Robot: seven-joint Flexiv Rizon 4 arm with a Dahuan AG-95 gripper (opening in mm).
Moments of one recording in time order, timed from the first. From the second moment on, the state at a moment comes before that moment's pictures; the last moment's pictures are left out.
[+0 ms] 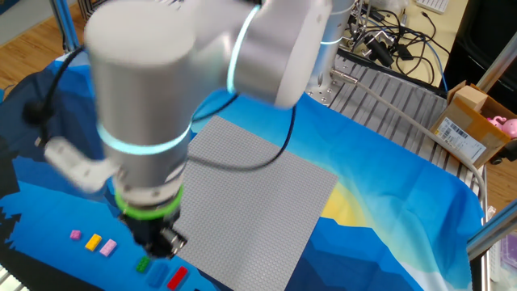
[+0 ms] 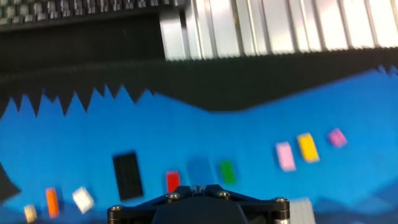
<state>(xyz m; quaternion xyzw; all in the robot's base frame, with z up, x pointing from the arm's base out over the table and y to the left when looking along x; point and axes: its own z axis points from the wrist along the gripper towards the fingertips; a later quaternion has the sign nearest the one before) 0.765 0.007 0.107 0.05 1.00 0.00 0.06</state>
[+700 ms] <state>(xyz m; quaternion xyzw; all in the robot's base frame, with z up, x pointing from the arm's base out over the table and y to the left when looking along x) 0.770 0.010 0.097 0.06 1.00 0.01 0.06</state>
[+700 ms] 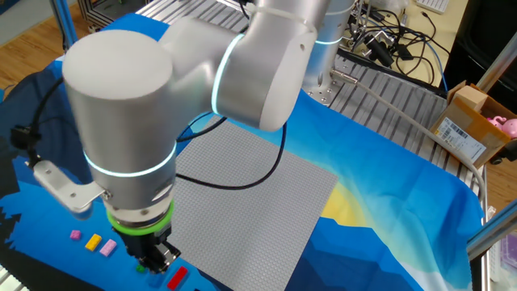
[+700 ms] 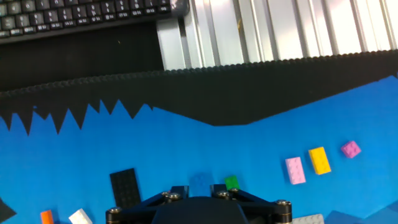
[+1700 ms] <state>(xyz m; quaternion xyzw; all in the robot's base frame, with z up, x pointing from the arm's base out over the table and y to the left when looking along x) 0.760 0.007 0.098 0.06 0.99 0.00 0.08</state>
